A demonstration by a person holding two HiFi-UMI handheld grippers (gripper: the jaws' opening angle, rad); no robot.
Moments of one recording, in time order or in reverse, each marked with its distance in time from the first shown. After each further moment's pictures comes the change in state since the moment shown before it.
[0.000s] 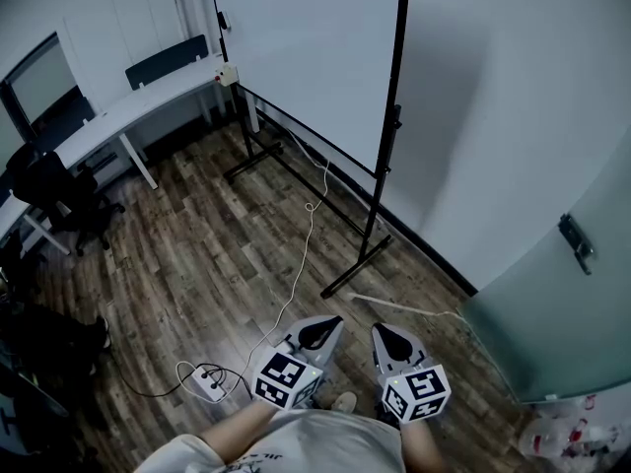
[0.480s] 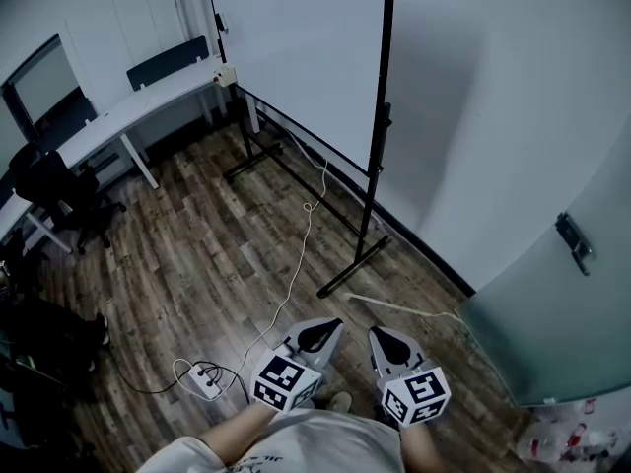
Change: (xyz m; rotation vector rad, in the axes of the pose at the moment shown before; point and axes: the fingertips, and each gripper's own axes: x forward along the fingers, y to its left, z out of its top) left arm 0.020 -0.034 0.004 -0.014 -0.016 0.006; right arm -0.026 -0.019 -0.005 -0.004 -0.009 0.057
